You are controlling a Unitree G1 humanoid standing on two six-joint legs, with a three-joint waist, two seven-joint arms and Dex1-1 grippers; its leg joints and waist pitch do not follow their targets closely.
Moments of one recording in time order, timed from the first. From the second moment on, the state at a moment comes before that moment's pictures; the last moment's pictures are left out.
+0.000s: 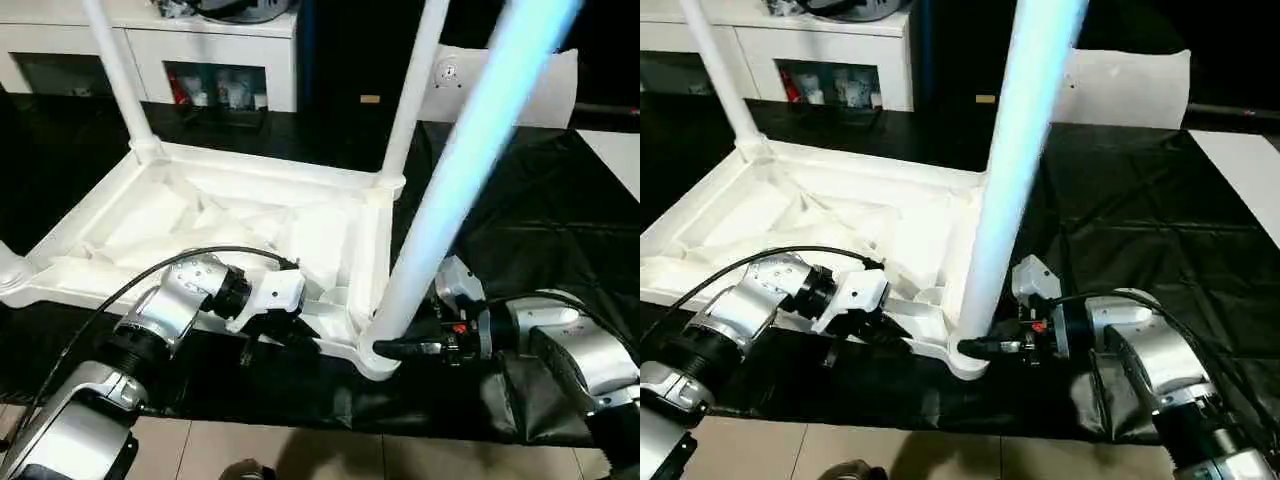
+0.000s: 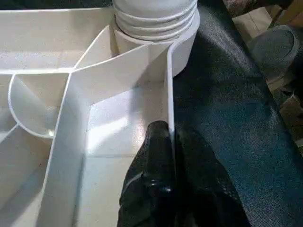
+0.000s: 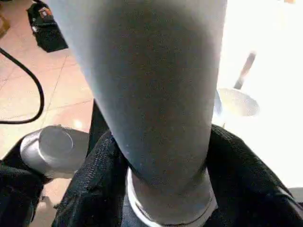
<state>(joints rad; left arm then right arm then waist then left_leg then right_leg) -0.62 0.43 -0.42 0.62 0.01 -0.14 -1.47 -0.30 -0.57 0.24 0.13 0.35 0.29 1.29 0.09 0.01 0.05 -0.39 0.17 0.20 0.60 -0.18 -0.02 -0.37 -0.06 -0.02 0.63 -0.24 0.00</state>
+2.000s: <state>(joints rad) -0.64 0.41 -0.37 0.65 0.02 -0.09 -1.40 -0.20 -0.52 0.13 0.01 0.34 0.36 1.13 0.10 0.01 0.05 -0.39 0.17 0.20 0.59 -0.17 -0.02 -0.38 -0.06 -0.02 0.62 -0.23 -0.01</state>
